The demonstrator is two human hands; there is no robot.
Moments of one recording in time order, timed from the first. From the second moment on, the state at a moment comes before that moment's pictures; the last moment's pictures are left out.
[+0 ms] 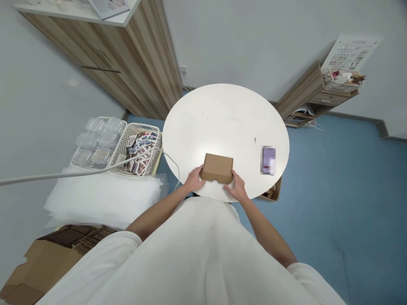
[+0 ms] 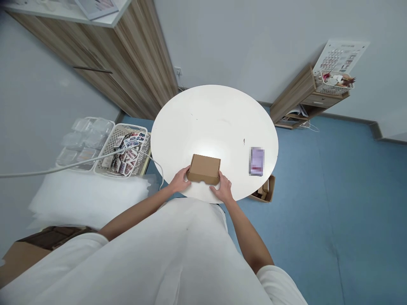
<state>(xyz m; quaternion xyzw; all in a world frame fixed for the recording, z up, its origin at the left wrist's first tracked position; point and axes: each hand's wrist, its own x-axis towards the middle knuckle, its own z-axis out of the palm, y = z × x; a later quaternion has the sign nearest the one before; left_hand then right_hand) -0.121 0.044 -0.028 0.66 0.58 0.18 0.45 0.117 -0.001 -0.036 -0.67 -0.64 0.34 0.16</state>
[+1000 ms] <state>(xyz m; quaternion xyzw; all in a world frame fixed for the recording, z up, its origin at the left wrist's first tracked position) -0.086 0.103 0.006 0.71 0.60 0.19 0.31 0.147 0.083 0.031 -0.71 -0.56 0.39 0.19</state>
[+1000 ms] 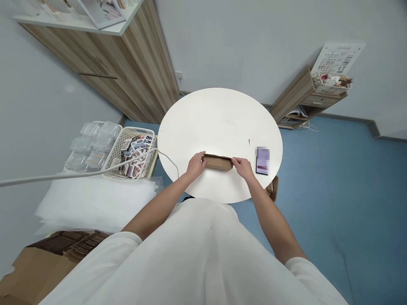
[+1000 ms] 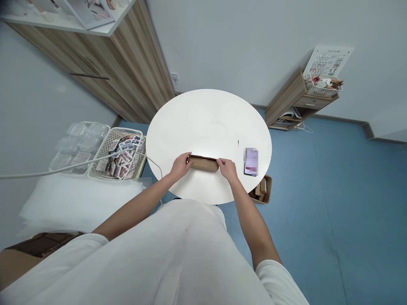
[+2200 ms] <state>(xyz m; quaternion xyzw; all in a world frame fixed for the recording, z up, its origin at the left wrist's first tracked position) -0.101 0.113 0.014 0.44 0.65 0.15 0.60 0.161 0.083 0.013 -0.66 -0.37 0.62 0.19</state>
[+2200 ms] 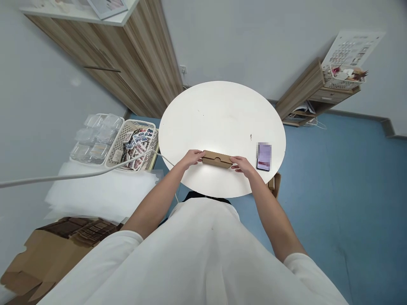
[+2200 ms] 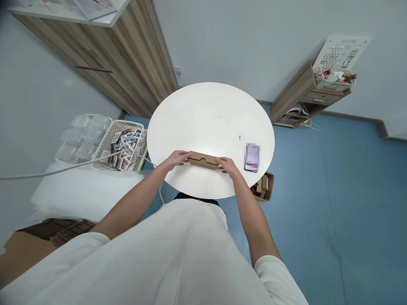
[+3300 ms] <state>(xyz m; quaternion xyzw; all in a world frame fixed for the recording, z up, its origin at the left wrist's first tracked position) -0.059 0.044 -0.042 0.60 0.61 0.19 0.48 0.139 -0.018 -0.047 -0.76 -0.35 0.42 0.36</state>
